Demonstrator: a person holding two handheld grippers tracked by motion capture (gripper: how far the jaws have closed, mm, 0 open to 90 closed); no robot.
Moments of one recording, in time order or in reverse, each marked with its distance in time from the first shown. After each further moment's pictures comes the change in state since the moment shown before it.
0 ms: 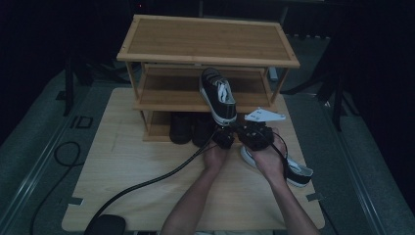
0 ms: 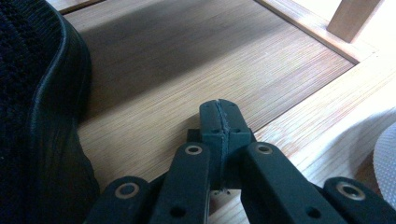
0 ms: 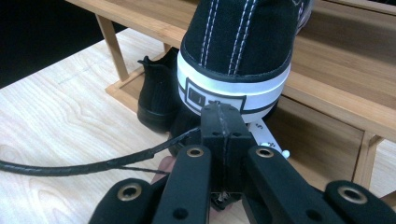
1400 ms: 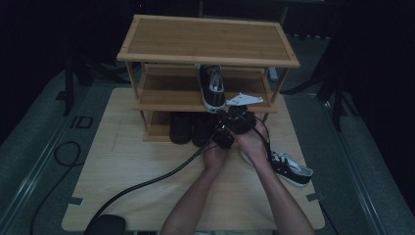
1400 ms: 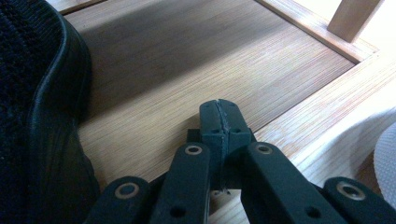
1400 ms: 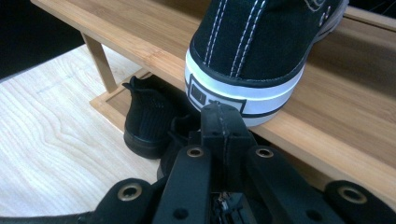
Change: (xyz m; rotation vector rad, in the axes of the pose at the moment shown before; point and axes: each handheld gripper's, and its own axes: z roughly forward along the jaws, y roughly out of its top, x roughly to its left) left arm -0.001 0.000 0.000 -0.005 0.002 -0.010; right arm 0.001 0.032 0.054 0.032 -0.011 -0.040
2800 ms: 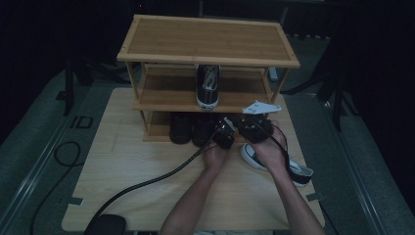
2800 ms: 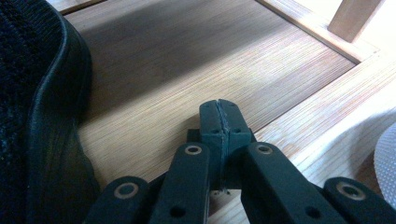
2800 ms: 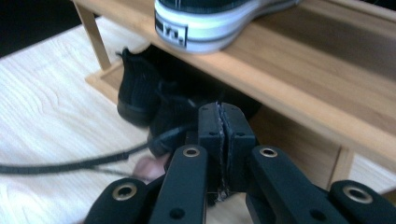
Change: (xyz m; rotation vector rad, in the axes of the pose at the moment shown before) left arm 0.000 0.000 0.000 0.005 0.004 0.004; right arm -0.013 -0.022 -0.042 0.033 -0.022 -0.016
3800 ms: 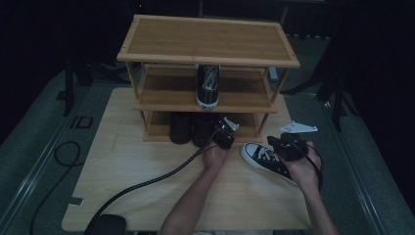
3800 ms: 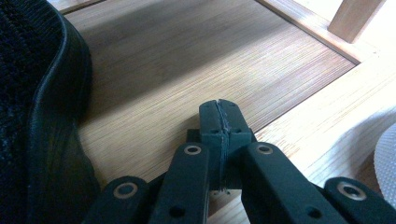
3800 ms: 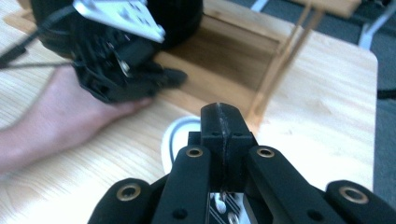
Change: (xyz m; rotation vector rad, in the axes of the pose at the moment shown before) left arm 0.000 0.000 0.000 0.002 0.000 -0.001; right arm -0.059 -0.087 -0.043 0.122 -0.130 0.120
